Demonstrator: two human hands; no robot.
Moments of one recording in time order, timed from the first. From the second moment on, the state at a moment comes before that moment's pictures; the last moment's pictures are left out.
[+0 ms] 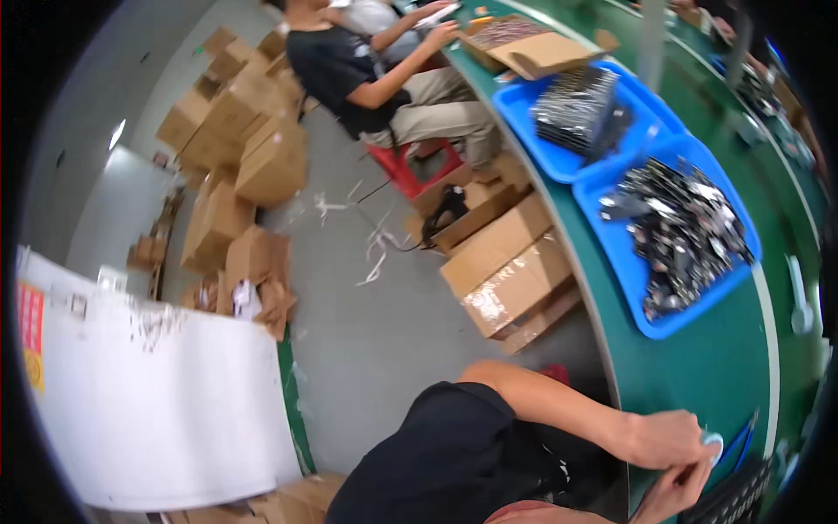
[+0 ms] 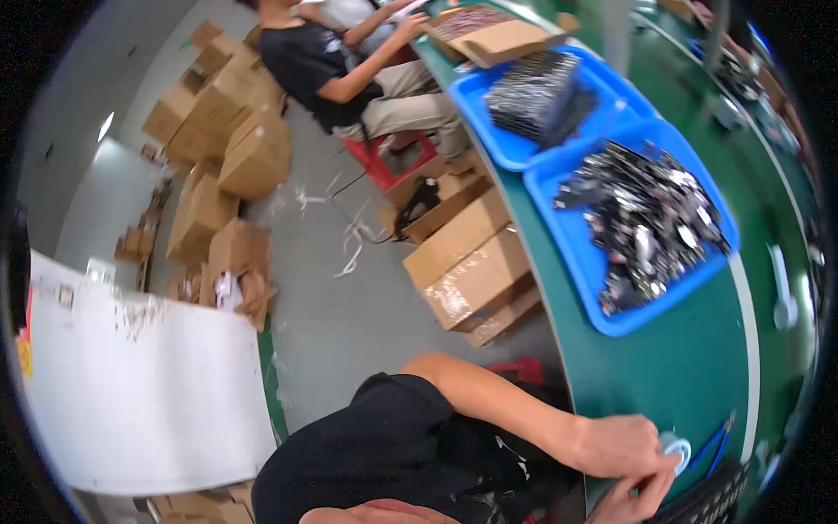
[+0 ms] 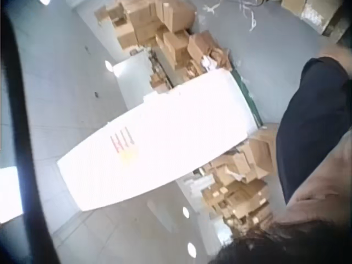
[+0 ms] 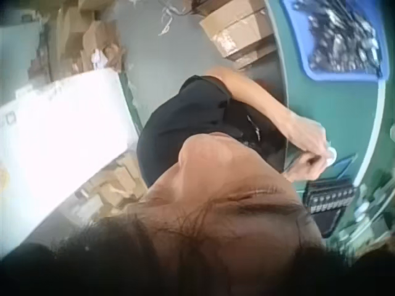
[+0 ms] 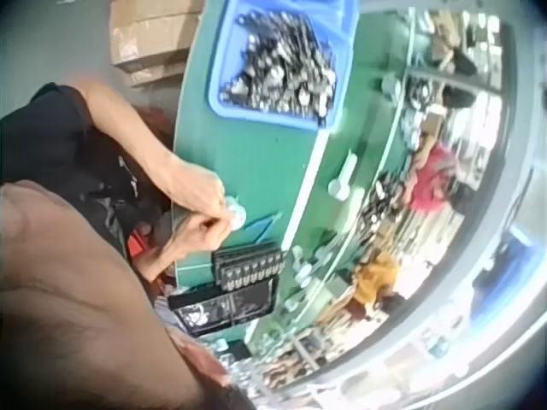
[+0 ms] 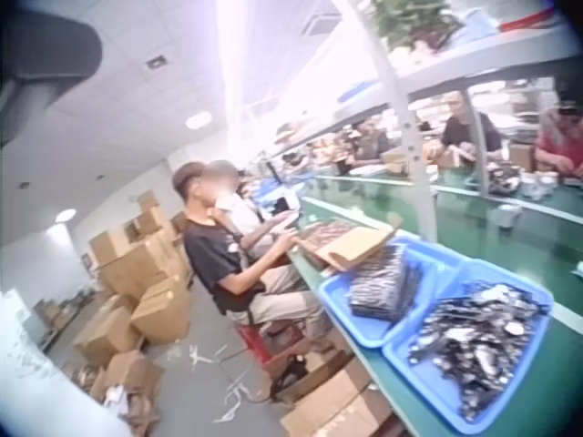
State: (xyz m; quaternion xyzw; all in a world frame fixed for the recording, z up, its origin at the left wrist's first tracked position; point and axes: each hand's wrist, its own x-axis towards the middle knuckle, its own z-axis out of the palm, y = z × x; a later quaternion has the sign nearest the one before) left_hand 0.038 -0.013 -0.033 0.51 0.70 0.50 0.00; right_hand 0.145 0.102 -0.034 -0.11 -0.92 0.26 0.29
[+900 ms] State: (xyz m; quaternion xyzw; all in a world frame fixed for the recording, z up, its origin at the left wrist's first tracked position) left_hand 0.023 -0.013 -0.056 0.51 0.63 0.58 0.12; right_hand 0.139 0.105 -0.107 -0.18 -0.92 0.28 0.20
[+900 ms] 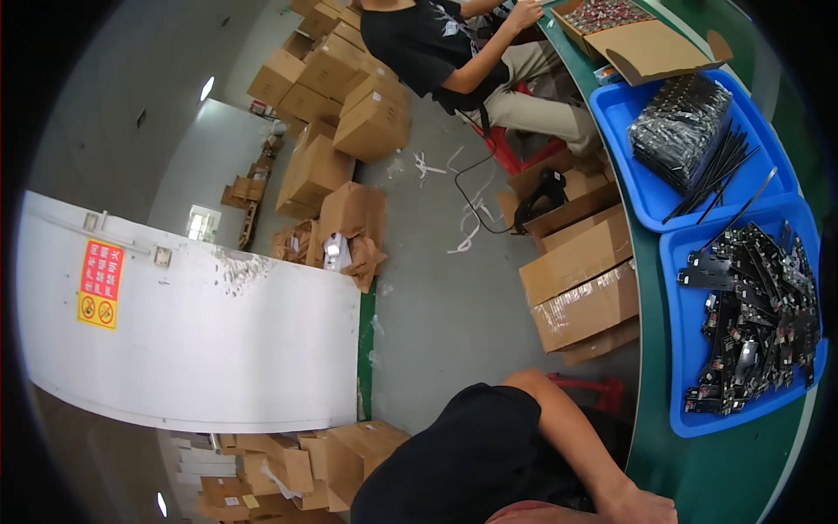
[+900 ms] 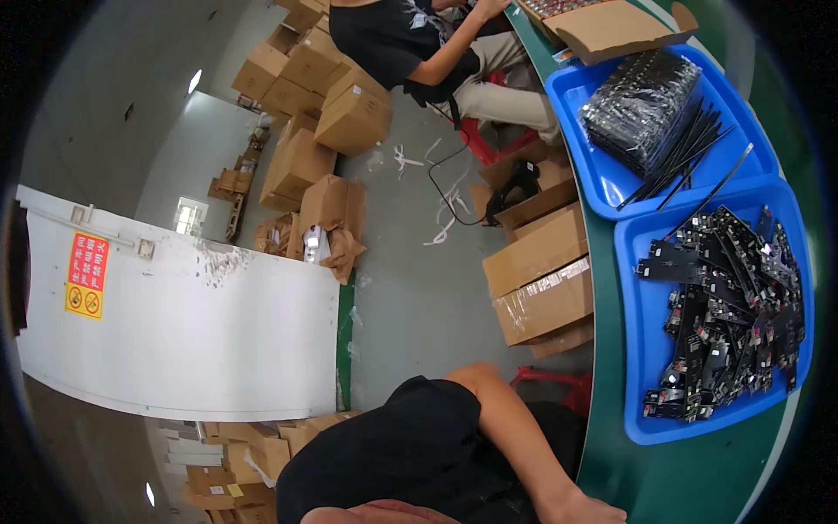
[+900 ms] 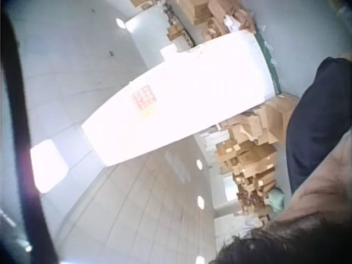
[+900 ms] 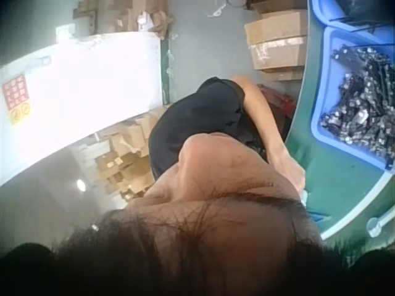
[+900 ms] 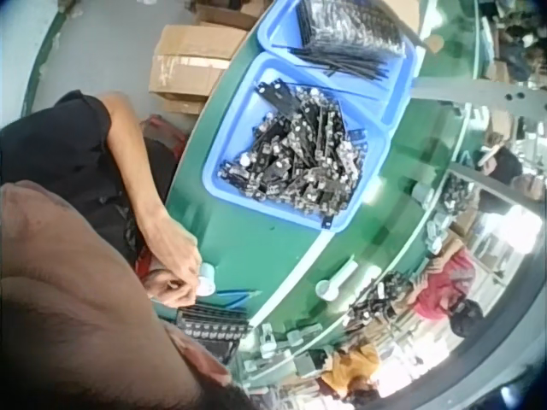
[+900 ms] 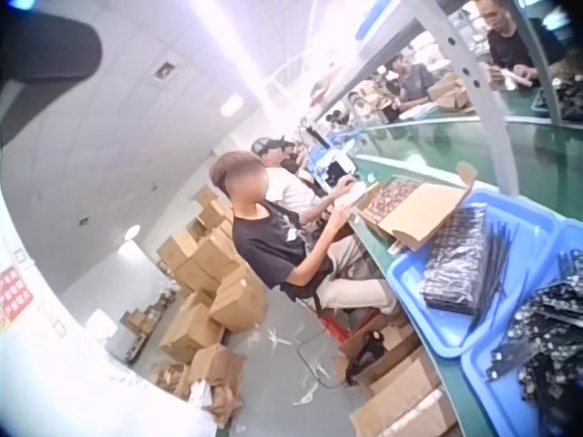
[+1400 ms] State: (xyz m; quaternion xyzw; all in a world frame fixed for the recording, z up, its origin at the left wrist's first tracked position) left_hand 0.013 -0.004 -0.087 0.48 0.55 0.68 0.06; right_hand 0.125 0.124 -0.112 -0.19 -0.92 0.32 0.17
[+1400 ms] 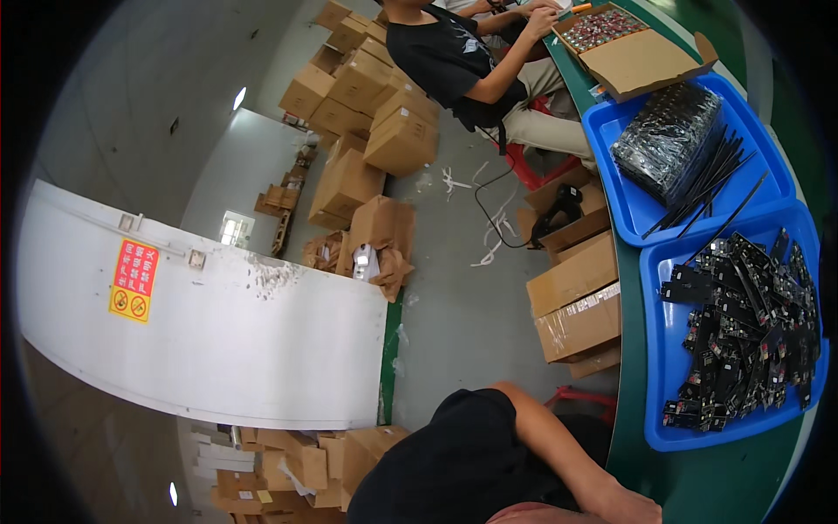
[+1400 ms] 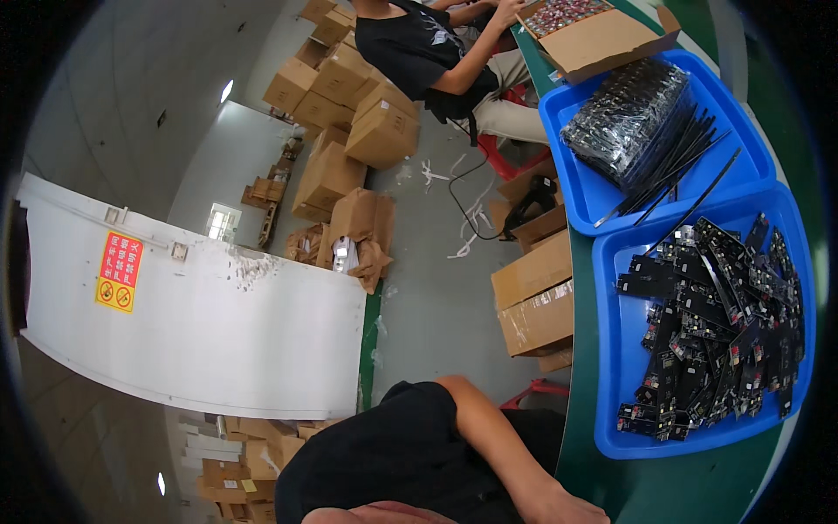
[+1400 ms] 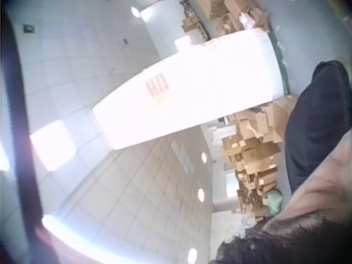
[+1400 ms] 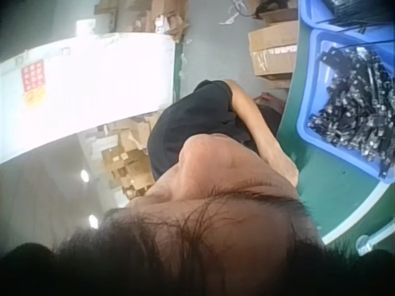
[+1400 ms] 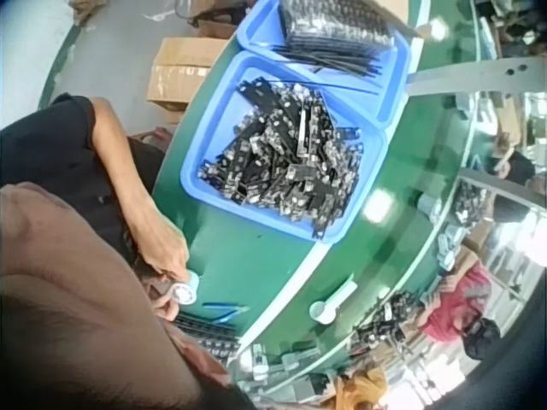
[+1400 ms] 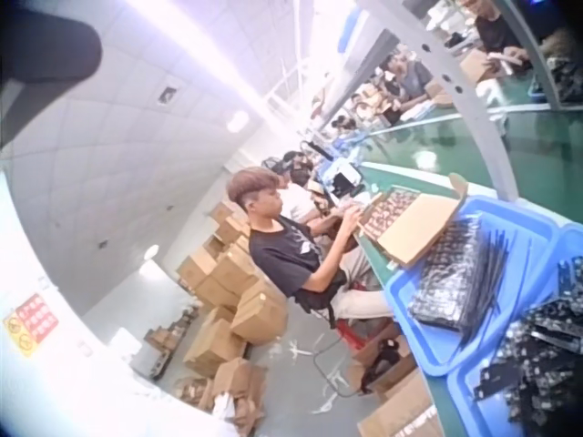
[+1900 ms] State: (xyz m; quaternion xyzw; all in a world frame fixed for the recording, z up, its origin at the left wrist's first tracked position) left_hand -0.019 -0.021 -0.091 0.41 0.47 0.72 0.29; right_hand 0.102 0.141 -0.109 -0.19 -0.92 0.32 0.13
